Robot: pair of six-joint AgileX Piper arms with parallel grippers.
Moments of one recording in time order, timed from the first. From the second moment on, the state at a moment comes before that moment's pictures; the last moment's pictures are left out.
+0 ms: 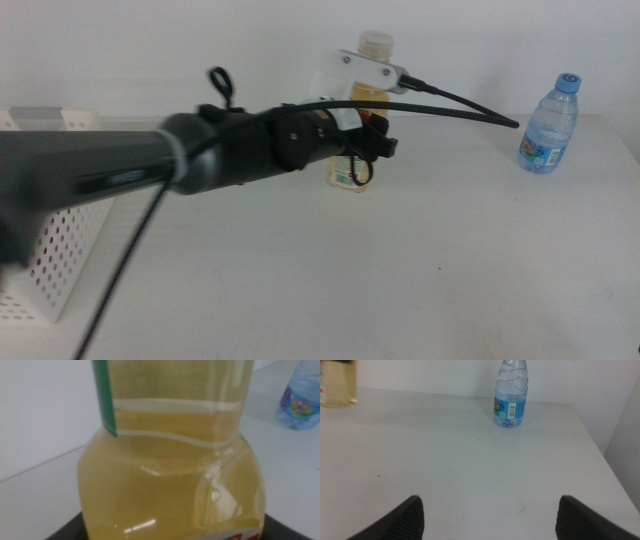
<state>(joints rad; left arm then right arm) -0.61 1.96 -1.38 -0.61 -0.10 0.59 0.02 -0.01 0.03 0.05 0.28 -0.08</state>
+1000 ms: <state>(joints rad) -0.61 1.20 -0.90 -0.68 0.00 0.68 0.02 -0.01 0.03 0.05 0.28 -0.08</state>
